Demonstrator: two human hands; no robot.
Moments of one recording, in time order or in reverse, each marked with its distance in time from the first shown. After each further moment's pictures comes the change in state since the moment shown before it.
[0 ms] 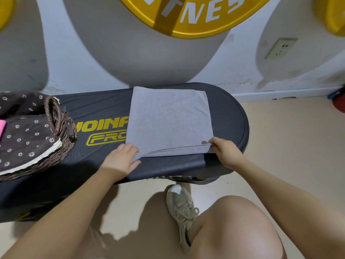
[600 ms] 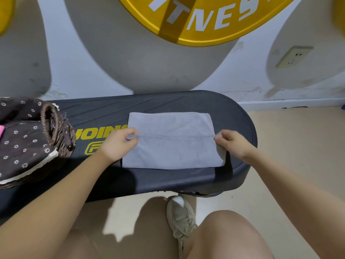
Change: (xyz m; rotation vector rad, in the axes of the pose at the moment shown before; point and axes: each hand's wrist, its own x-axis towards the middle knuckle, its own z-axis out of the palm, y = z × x) left_hand 0.049 0.004 -0.063 -0.681 0.102 -0.195; right_hand 0.050 -0.002 -0.044 0.384 -0.122 0.123
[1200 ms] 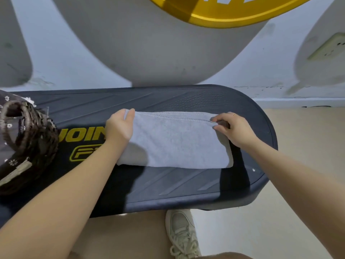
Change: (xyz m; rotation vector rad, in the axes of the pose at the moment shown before) left_hand 0.086 -0.013 0.031 -0.125 0.443 -0.245; right_hand 0.093 0.002 0.005 -0.243 0.156 -0.273
